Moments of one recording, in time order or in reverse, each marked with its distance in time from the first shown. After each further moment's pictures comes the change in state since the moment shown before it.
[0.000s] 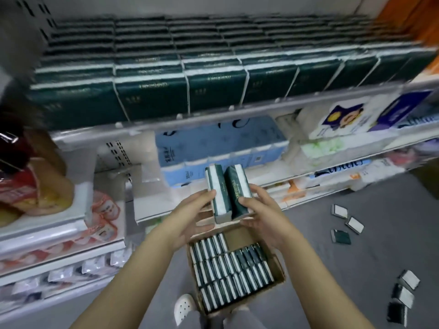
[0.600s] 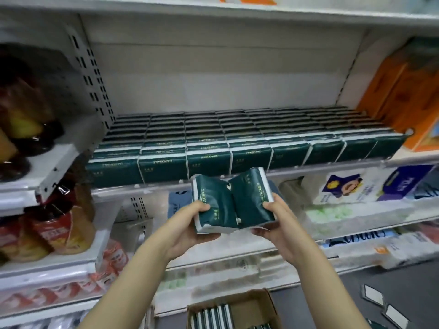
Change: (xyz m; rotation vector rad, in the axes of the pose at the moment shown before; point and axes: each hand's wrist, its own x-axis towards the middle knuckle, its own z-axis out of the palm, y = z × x) left_hand -0.064 0.096 0.067 -0.146 0.019 0.246; right_hand -0.035 -0.131 -0.039 0.100 -0.145 -0.266
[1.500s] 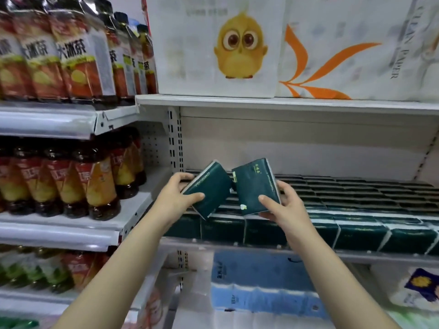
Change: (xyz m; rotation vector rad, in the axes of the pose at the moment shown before) left_hand -0.022 0.165 -0.085 0.594 0.567 0.680; right_hand 0.098 -0.091 0.130 -0.206 -0.140 -0.396
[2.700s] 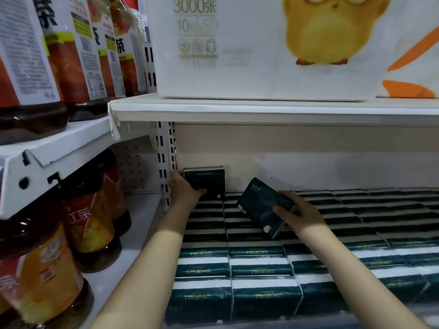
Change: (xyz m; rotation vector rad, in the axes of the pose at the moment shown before) left_hand 0.255 -0.079 0.021 0.157 0.111 -0.110; right_hand 0.159 0.061 0.037 -0.494 0.118 0.047
